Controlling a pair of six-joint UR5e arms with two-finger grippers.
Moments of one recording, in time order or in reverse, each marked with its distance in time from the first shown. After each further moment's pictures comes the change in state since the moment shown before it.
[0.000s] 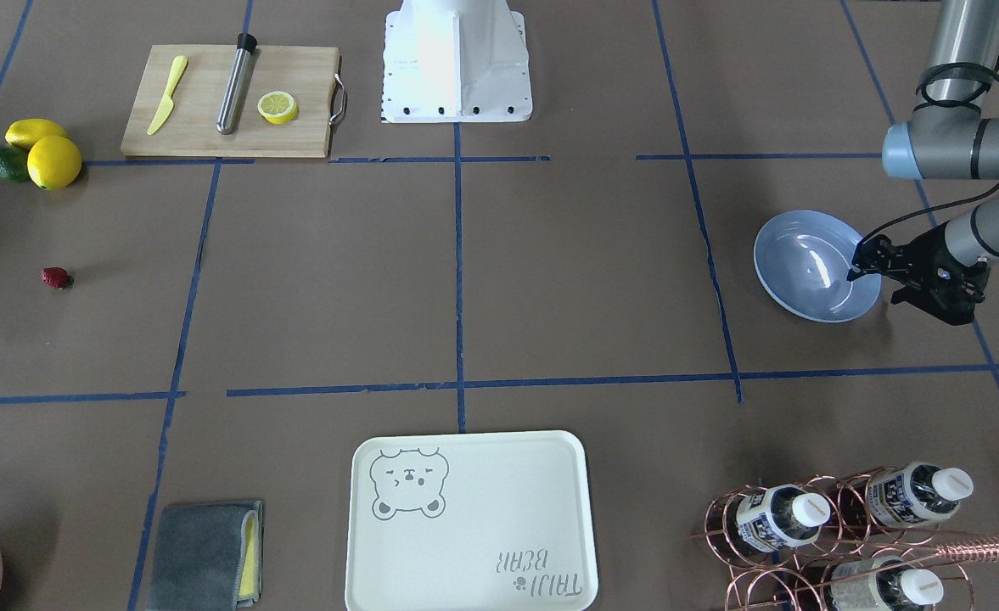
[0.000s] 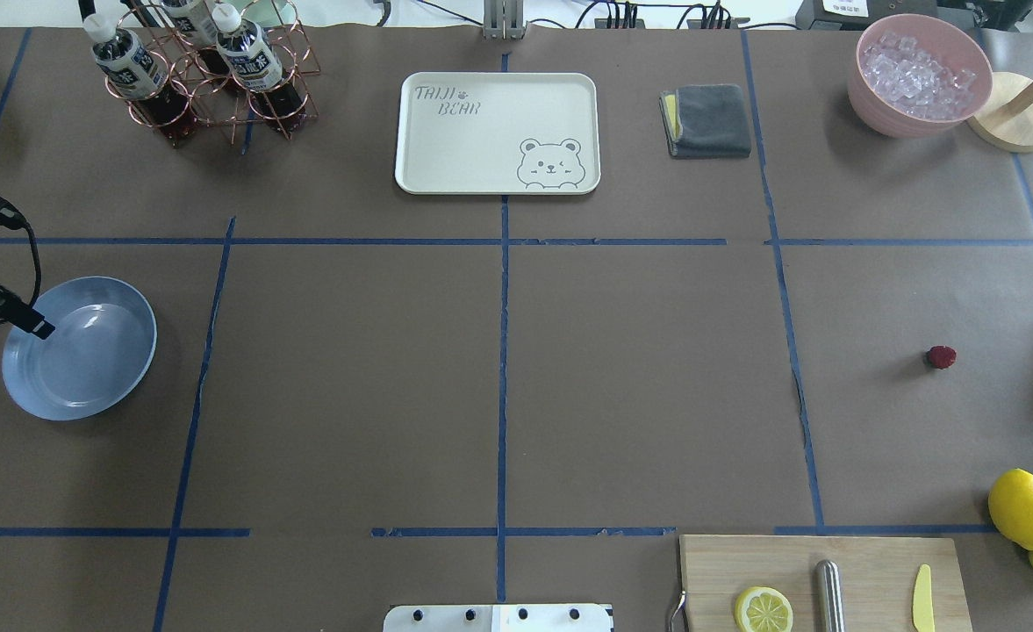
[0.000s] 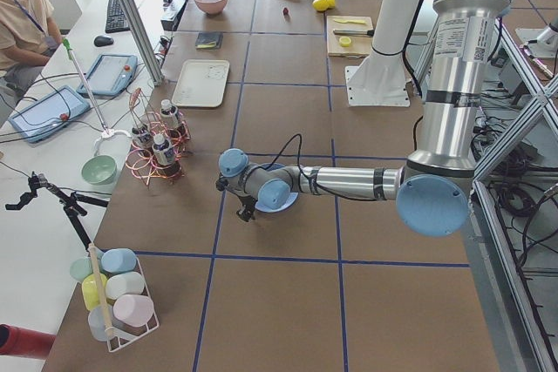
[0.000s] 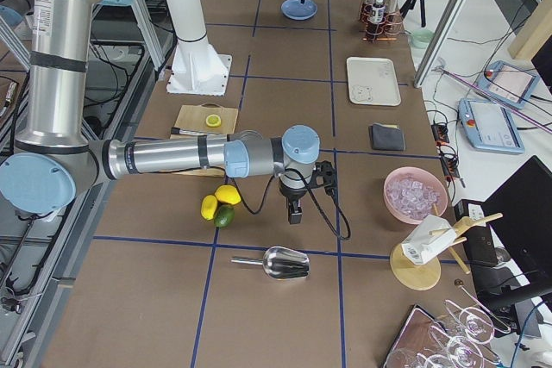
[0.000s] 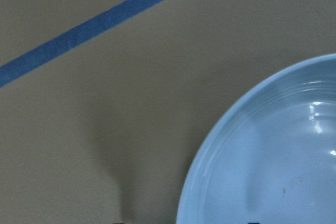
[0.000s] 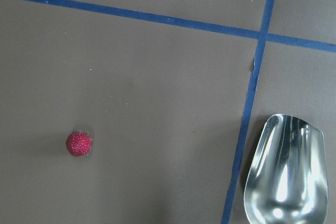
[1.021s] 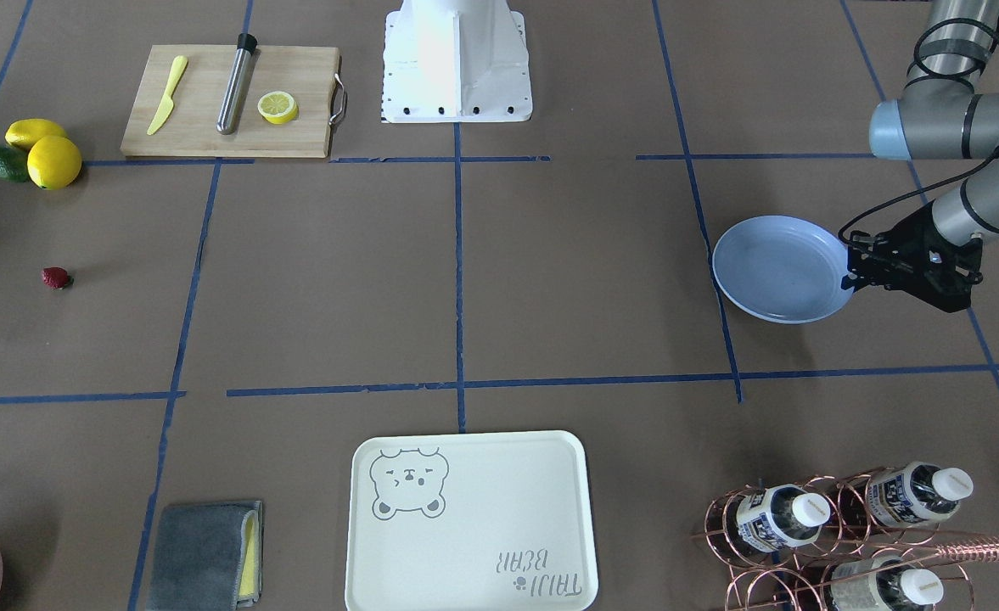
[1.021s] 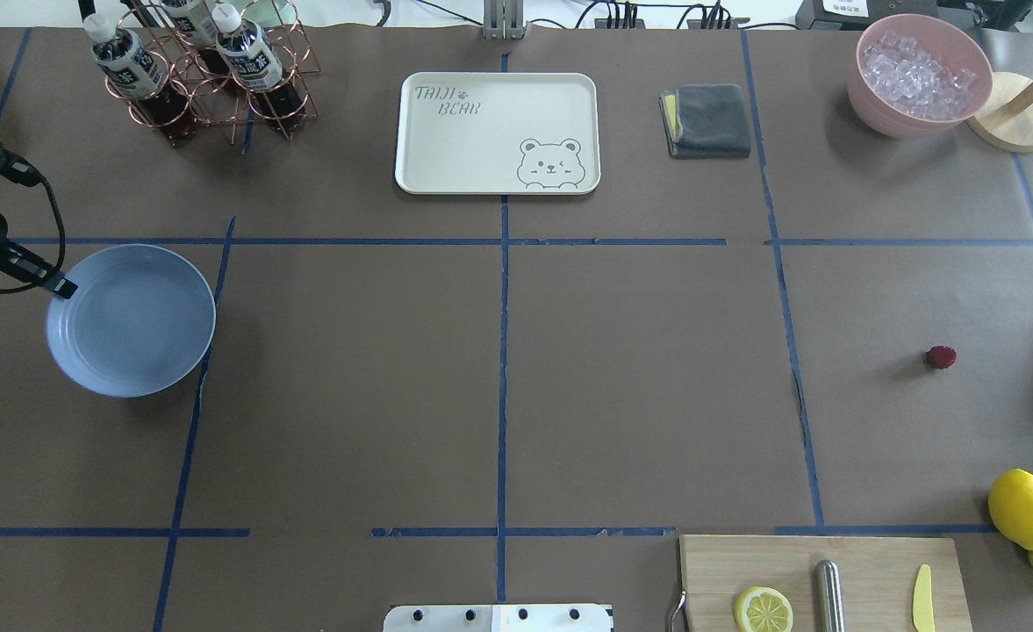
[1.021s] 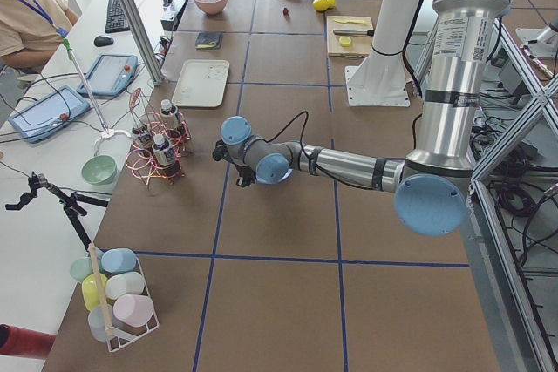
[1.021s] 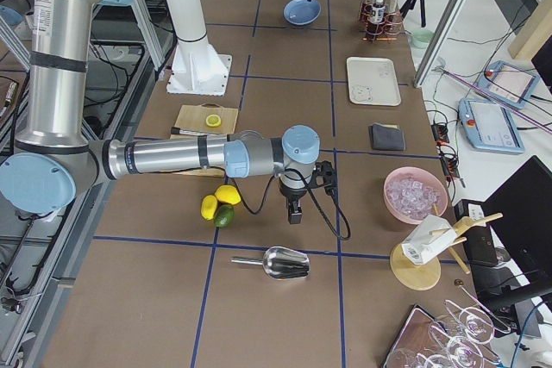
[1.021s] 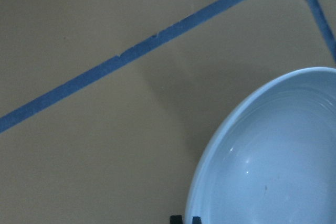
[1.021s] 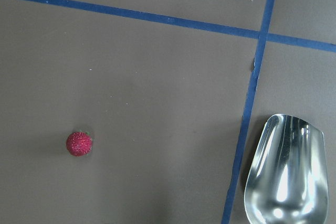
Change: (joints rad) left arm 0.000 -0.014 -0.191 0.002 -0.003 -0.240; right arm -0.001 0.001 0.000 0.000 0.000 0.000
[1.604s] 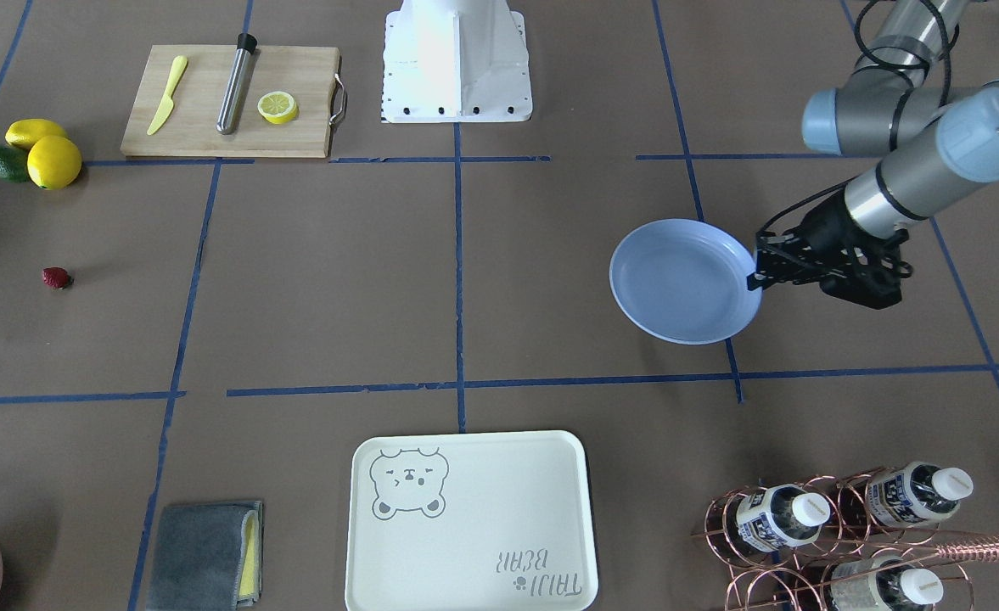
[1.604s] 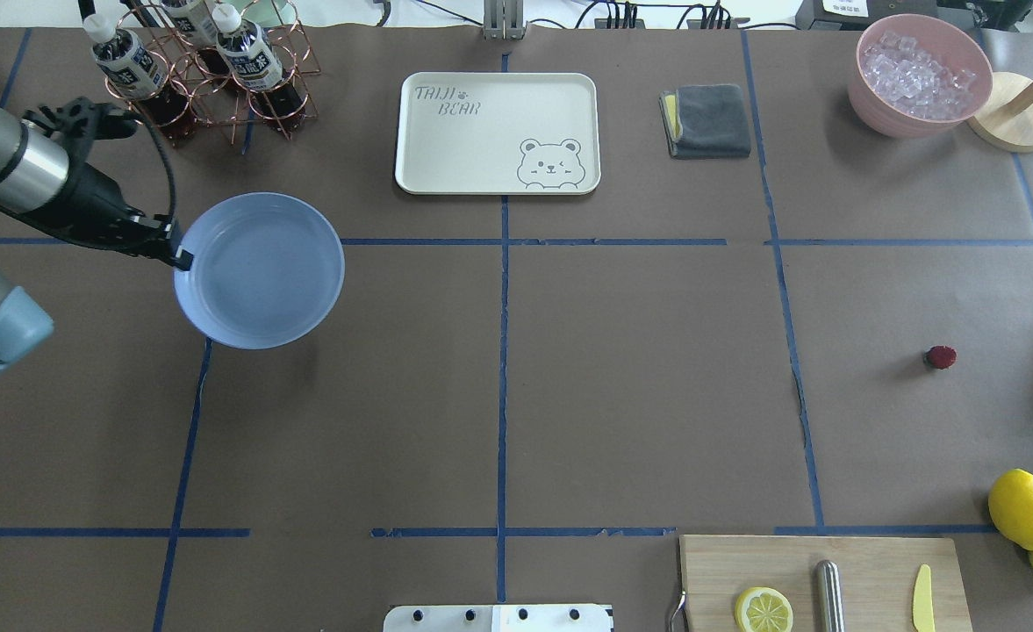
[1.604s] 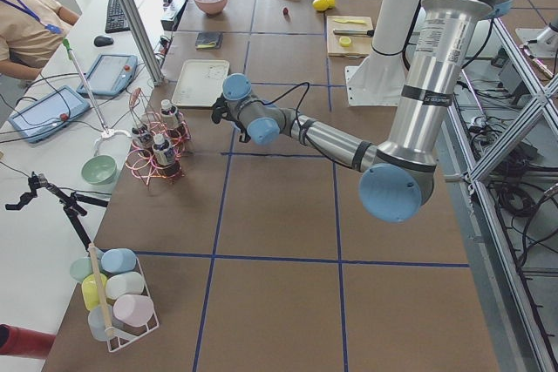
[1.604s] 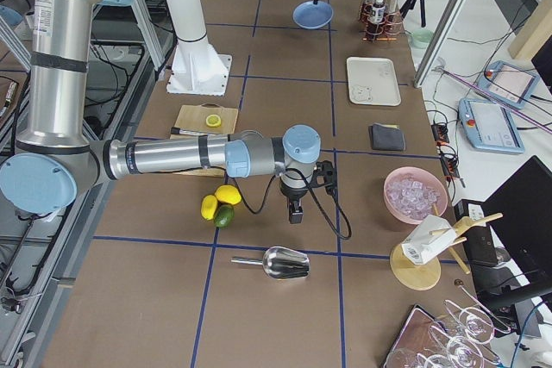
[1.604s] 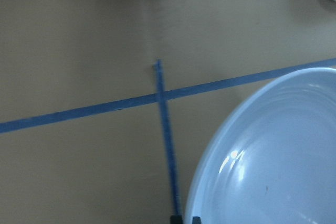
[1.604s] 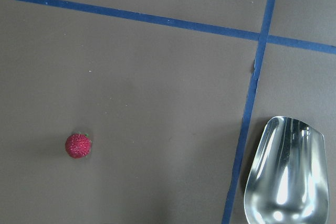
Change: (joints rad) left arm 0.141 -0.189 -0.058 -0.065 -0.005 -0.600; right arm -0.001 0.004 -0.017 0.020 0.001 0.003
